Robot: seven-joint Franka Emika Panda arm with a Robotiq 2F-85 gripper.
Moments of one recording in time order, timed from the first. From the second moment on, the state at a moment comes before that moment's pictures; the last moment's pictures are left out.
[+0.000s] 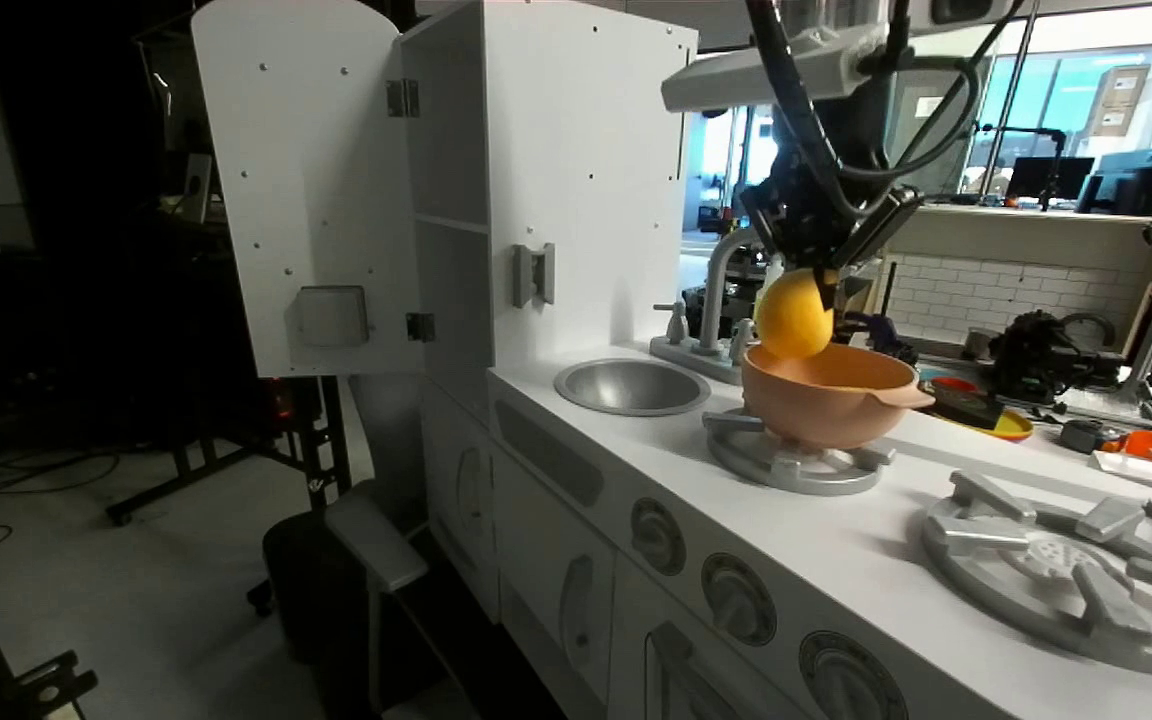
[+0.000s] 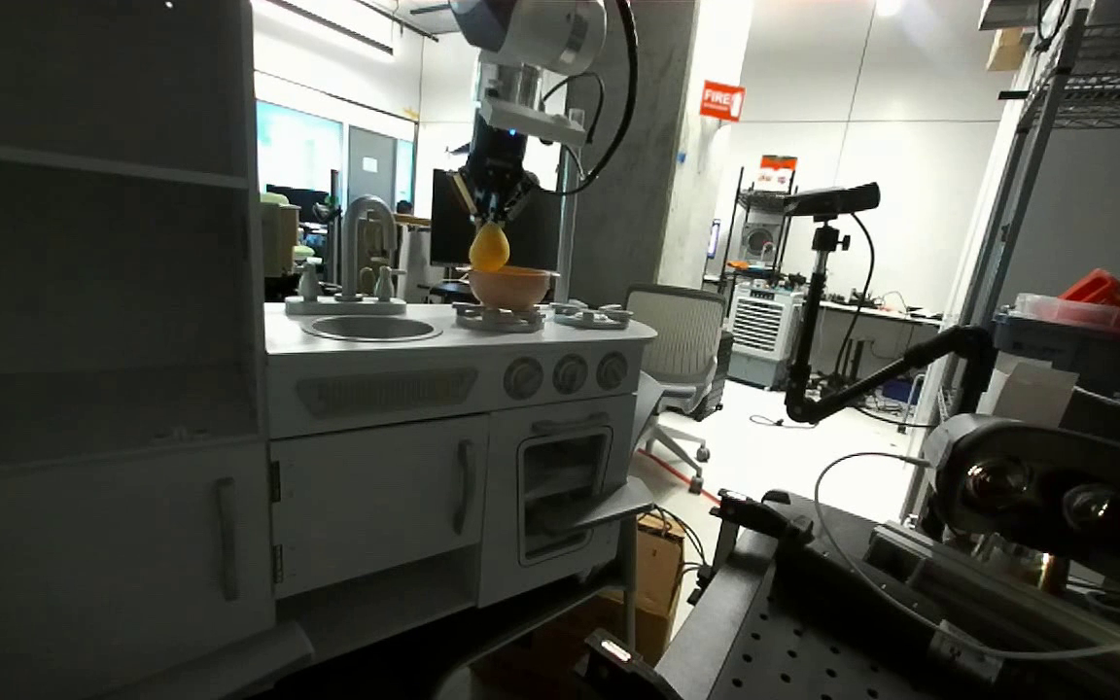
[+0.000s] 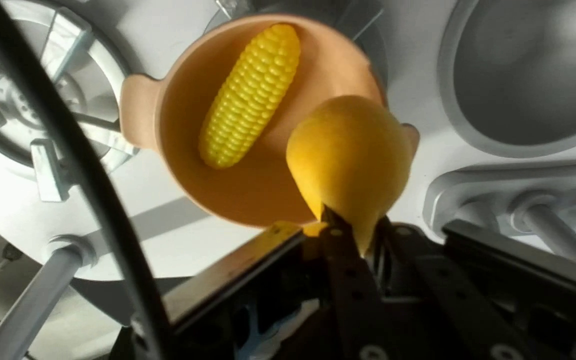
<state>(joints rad) -0.16 0.81 -0.09 -1.03 0.03 2.01 0.15</state>
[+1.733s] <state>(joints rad) 0.29 0.33 0.14 -1.64 -0.25 2.20 0.19</state>
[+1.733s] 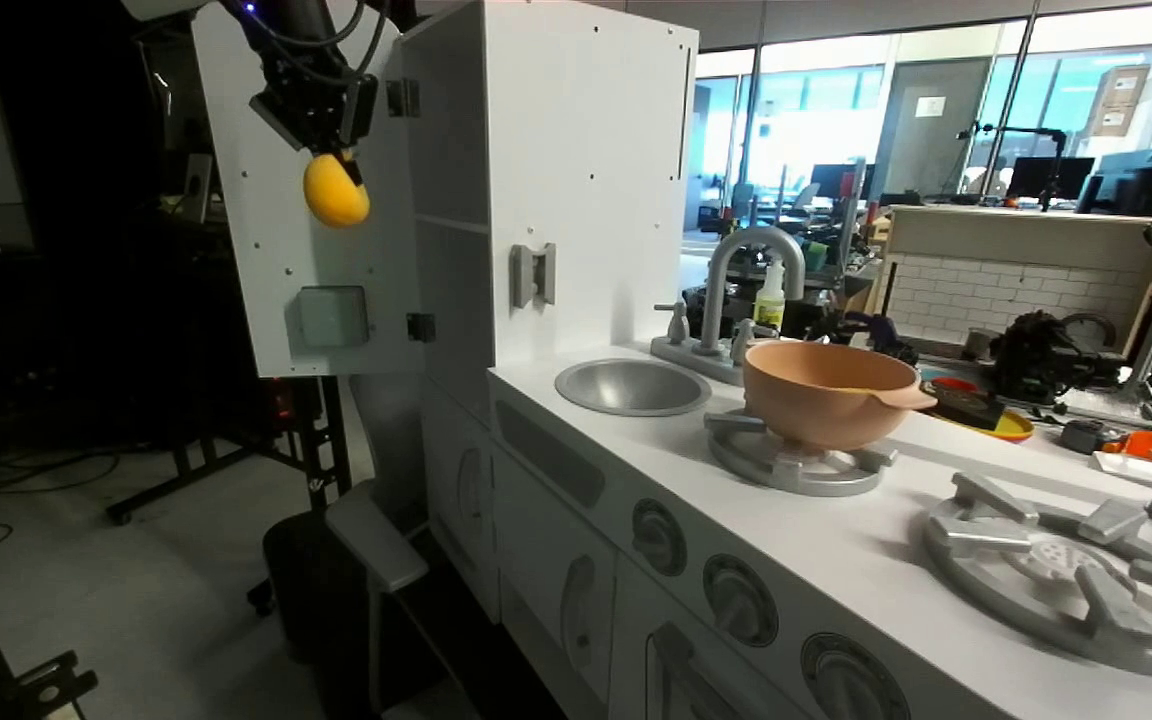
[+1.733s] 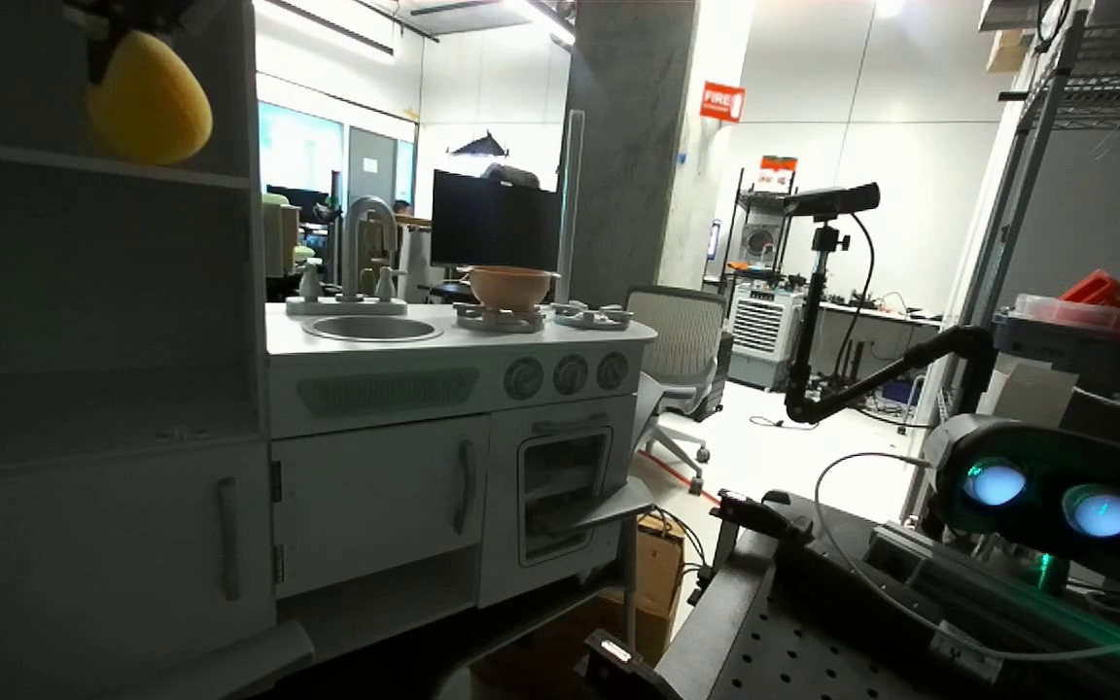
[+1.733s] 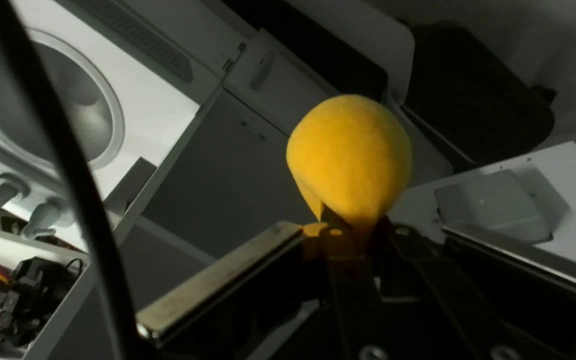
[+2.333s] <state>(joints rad) 0.38 0.49 0.03 -1.40 -0.50 2.31 0.51</state>
